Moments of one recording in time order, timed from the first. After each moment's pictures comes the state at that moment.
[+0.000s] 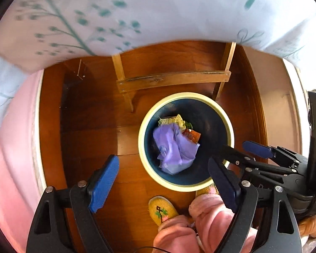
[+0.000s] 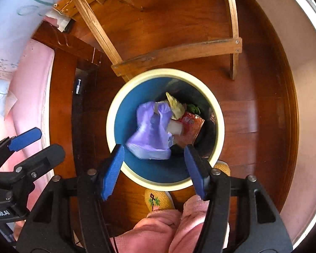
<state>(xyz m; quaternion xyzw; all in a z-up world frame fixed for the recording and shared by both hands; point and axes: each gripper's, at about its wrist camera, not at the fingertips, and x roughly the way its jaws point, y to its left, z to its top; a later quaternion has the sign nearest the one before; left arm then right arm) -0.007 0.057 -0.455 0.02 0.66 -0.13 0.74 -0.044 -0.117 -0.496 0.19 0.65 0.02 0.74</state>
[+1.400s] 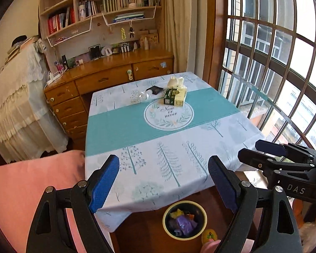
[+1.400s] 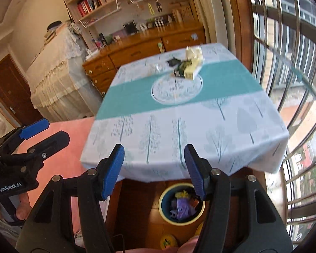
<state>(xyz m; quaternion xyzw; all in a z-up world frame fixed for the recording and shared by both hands) -0.005 0.084 0.094 0.08 0.38 -0.20 0.90 -0.073 -0.102 0.047 0.14 0.37 0.01 0.92</state>
